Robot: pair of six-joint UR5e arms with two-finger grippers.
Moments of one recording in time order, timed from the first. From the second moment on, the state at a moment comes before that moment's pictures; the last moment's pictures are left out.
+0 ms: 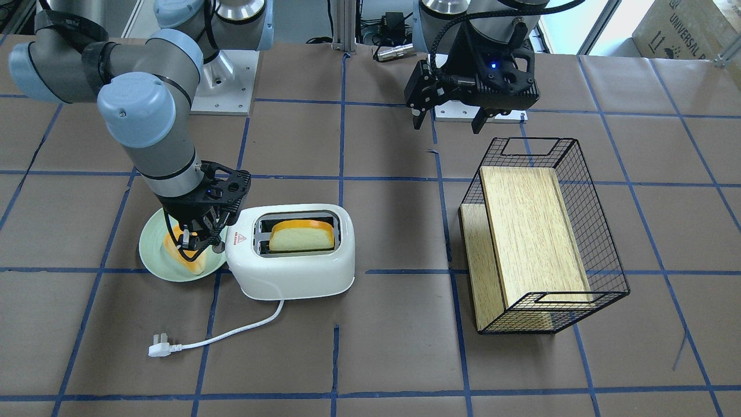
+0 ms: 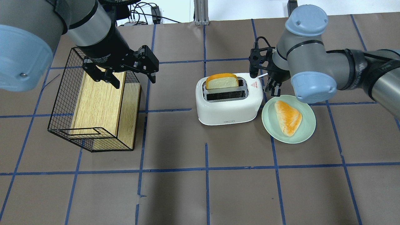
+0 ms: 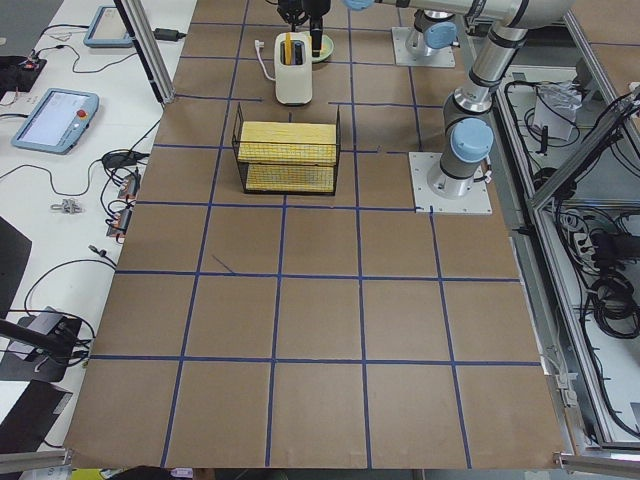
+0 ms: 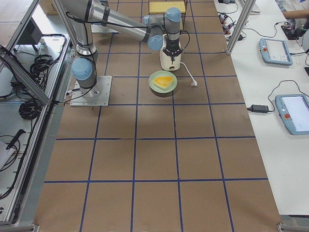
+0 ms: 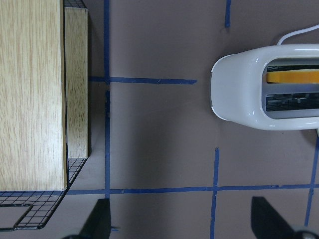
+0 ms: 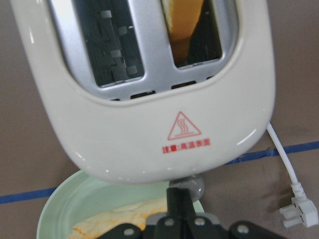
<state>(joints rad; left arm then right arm) -1.68 -1.54 -1.56 -1.59 1.45 -0.16 1.60 -1.37 1.85 -2.13 -1.55 -1.40</state>
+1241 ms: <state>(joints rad) -1.68 -1.54 -1.56 -1.59 1.45 -0.16 1.60 -1.31 1.84 -2.16 -1.55 -1.42</state>
